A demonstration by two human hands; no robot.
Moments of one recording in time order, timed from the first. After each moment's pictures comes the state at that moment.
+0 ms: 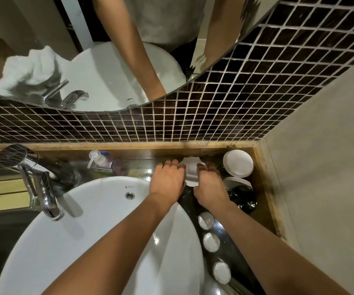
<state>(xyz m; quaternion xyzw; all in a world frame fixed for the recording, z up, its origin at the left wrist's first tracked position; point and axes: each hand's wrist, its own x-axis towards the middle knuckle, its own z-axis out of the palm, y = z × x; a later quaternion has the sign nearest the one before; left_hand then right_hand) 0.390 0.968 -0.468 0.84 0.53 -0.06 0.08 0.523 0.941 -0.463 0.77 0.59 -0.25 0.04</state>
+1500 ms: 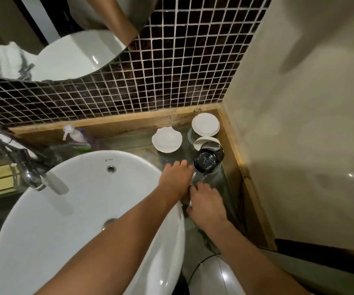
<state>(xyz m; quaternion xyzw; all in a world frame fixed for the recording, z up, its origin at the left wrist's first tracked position) 0.452 0.870 -0.473 0.90 0.40 -0.14 0.09 0.540 0.770 -0.469 0.72 0.67 -0.15 0.09</state>
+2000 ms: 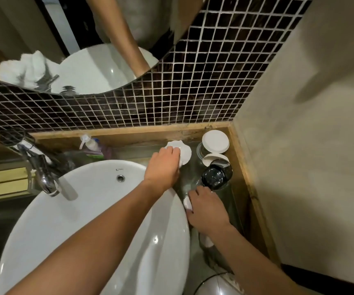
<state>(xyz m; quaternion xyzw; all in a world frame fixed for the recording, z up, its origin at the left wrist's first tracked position) 0.409 0.927 -0.442 0.84 0.52 0.05 0.14 0.536 0.803 -0.452 0.68 0.71 -0.17 0.06</state>
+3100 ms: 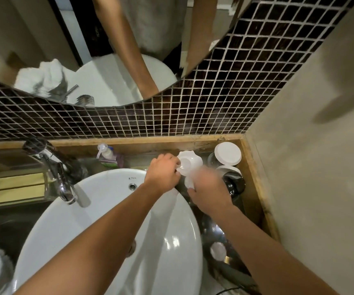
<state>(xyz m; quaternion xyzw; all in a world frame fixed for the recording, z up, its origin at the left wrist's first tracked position) 0.371 0.957 -0.446 0.81 0.54 0.05 0.22 0.516 0.874 -0.420 0.68 0.73 -0.08 -0.01</state>
